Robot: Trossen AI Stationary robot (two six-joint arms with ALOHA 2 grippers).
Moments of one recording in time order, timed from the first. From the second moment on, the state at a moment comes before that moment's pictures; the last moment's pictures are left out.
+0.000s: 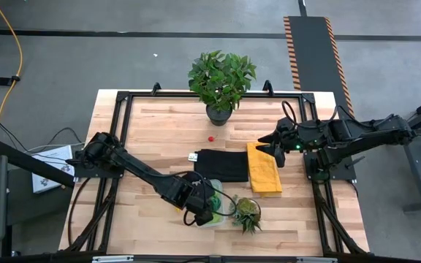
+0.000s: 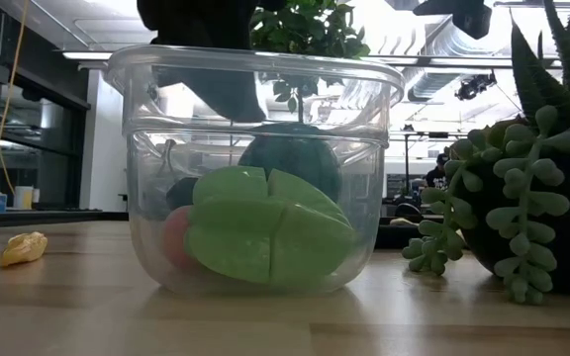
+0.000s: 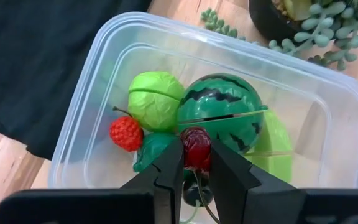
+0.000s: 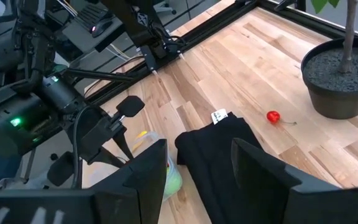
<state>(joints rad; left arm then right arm) -0.35 1.93 1.50 -0.77 -0.31 -0.83 0.16 0.88 0.94 -0.51 0.23 0.60</state>
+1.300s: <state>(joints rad) -0.27 1.48 1.50 -0.98 -0.22 -0.52 0.16 0.88 0.94 -0.43 0.20 0.58</state>
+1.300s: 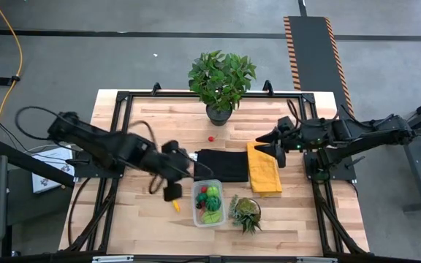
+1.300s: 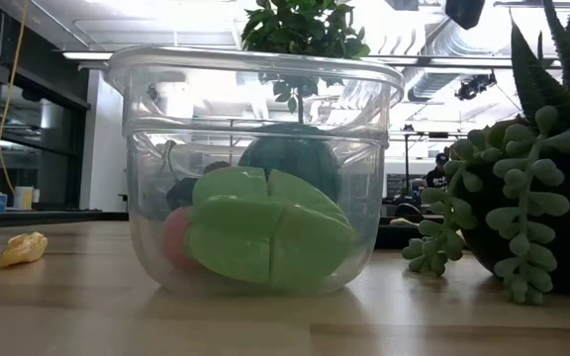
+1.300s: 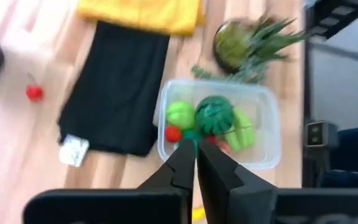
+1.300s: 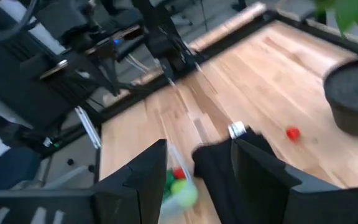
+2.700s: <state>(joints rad) -0.27 0.56 0.75 -0.85 0.27 -0.36 0.15 1.13 0.94 -0.17 0.50 0.85</state>
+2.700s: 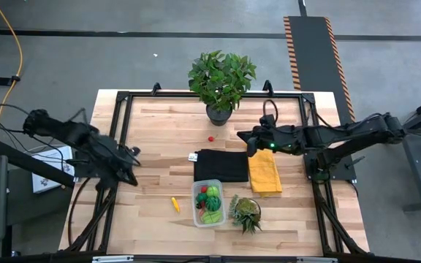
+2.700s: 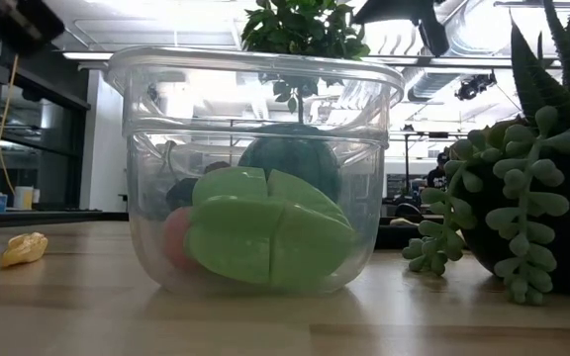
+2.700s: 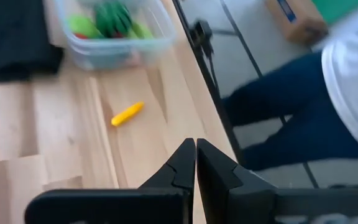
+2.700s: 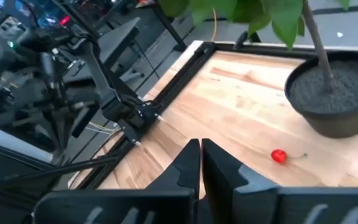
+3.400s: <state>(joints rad) -0.27 0.87 0.54 -0.47 0.10 -0.10 0.15 1.20 0.94 -0.15 0.45 0.88</state>
